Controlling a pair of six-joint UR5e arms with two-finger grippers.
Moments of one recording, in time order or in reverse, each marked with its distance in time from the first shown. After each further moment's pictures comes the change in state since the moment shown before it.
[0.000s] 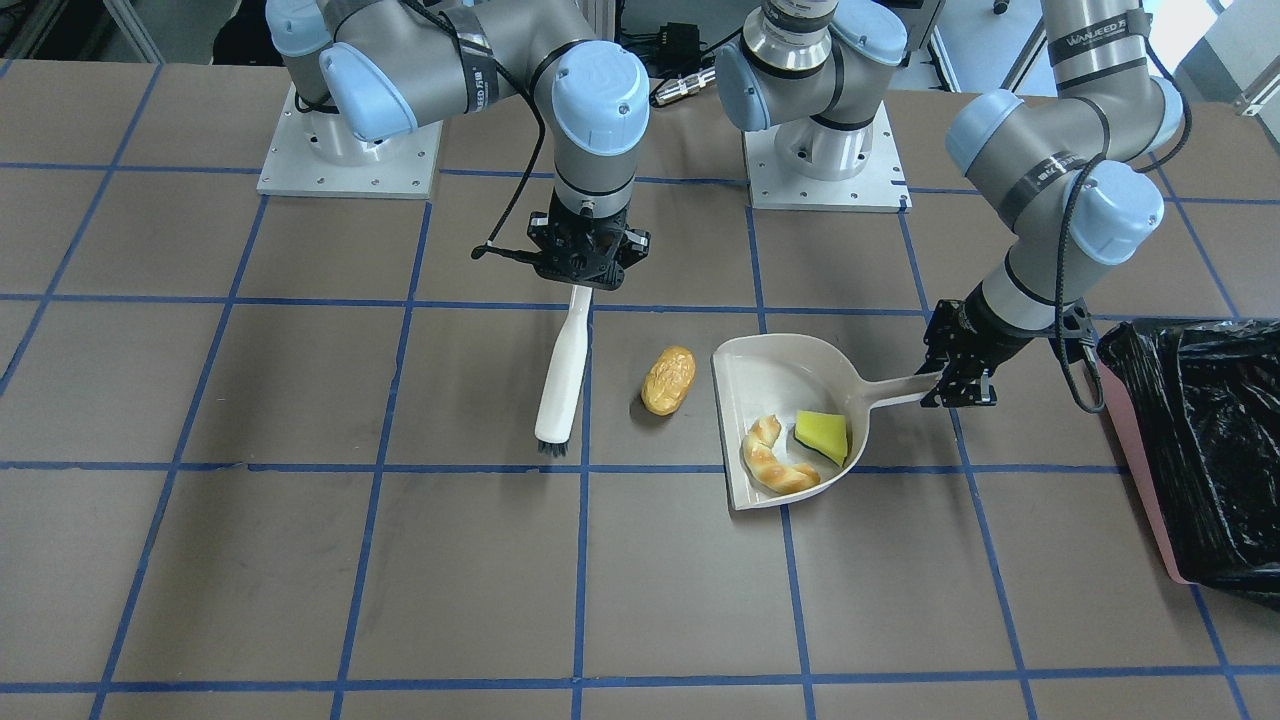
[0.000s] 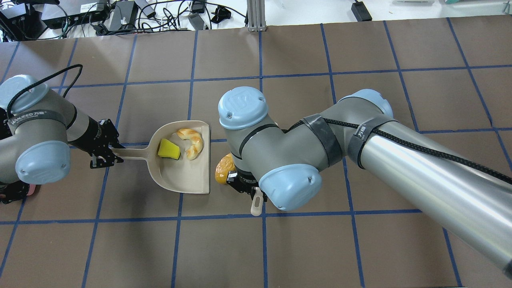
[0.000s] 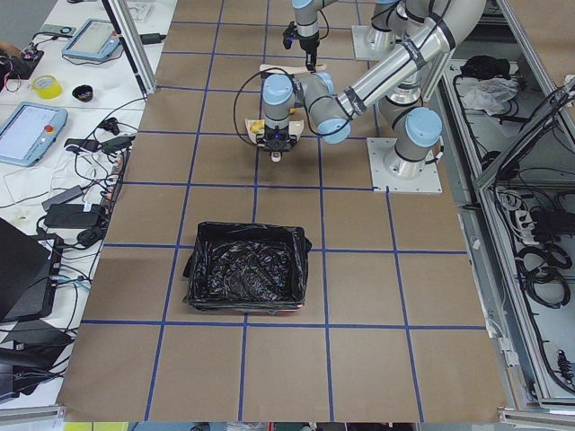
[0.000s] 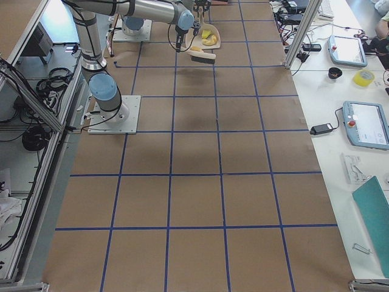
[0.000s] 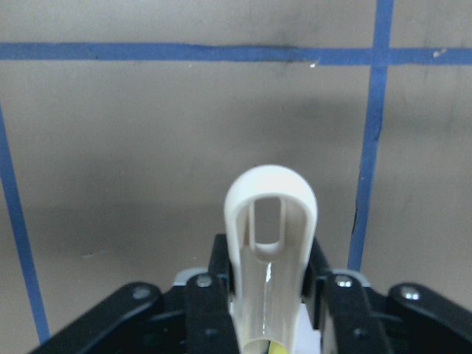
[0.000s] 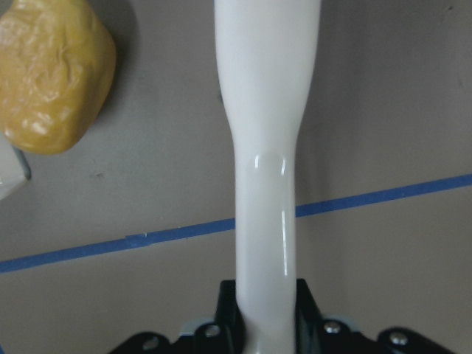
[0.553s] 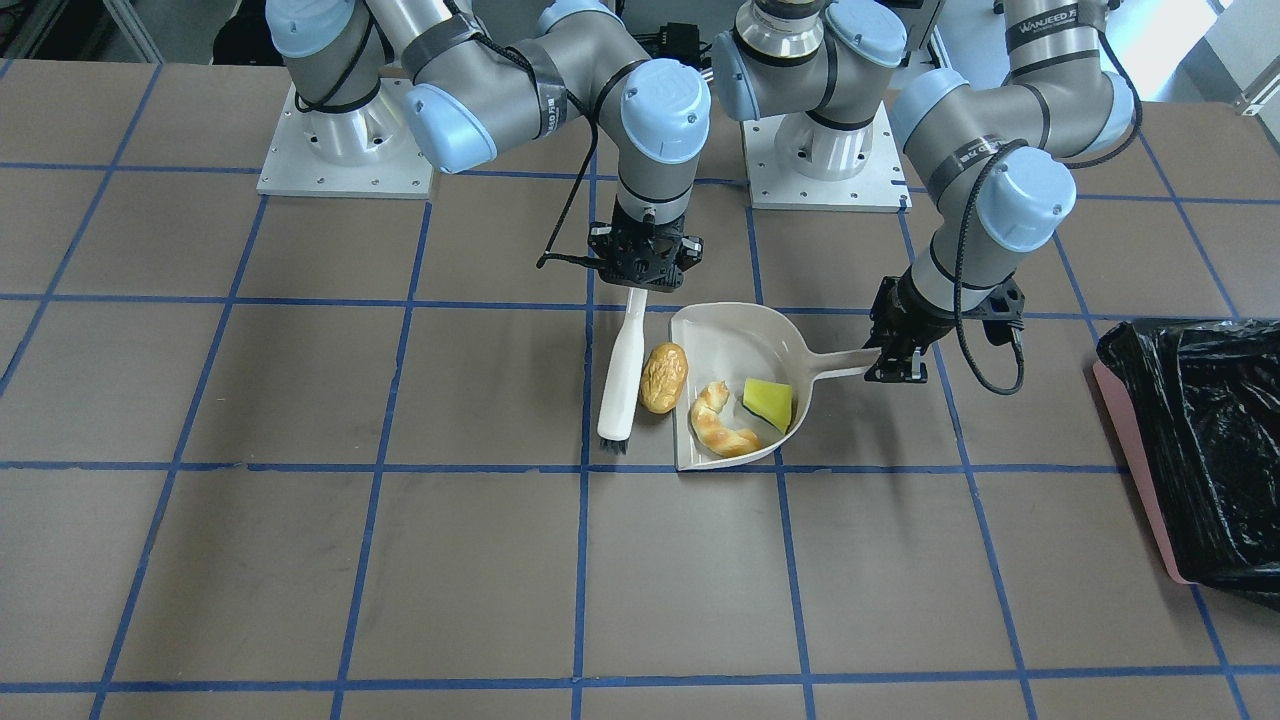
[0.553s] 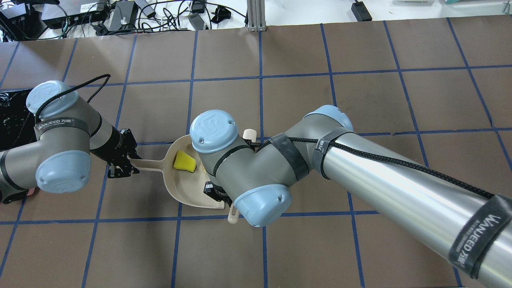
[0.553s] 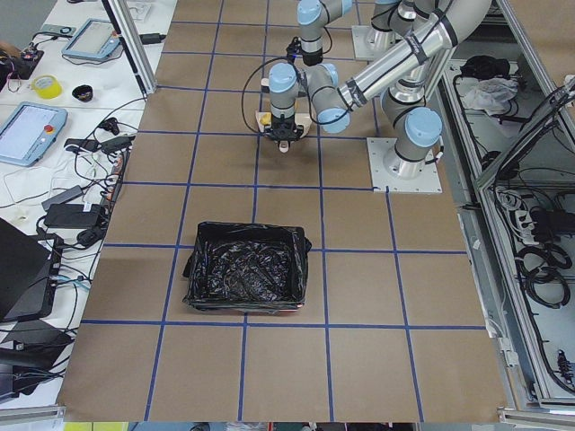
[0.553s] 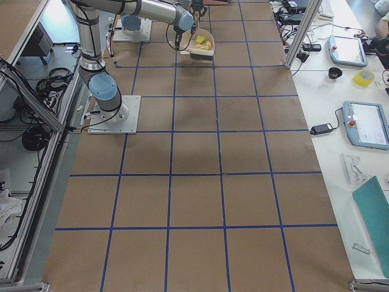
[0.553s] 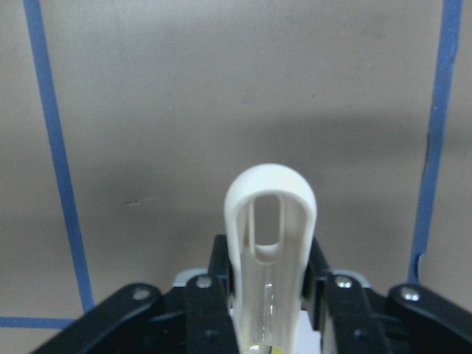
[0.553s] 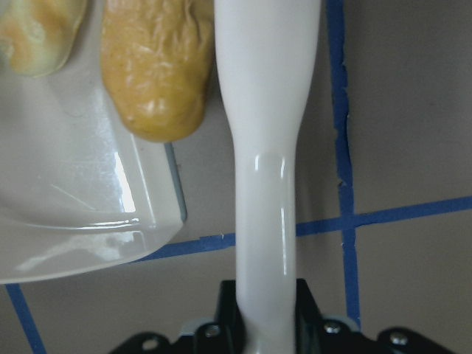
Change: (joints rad) left arm -0.103 0.019 -0.034 -0.045 0.038 -0.073; right arm 0.097 0.091 -0.012 -0.145 0.009 0.082
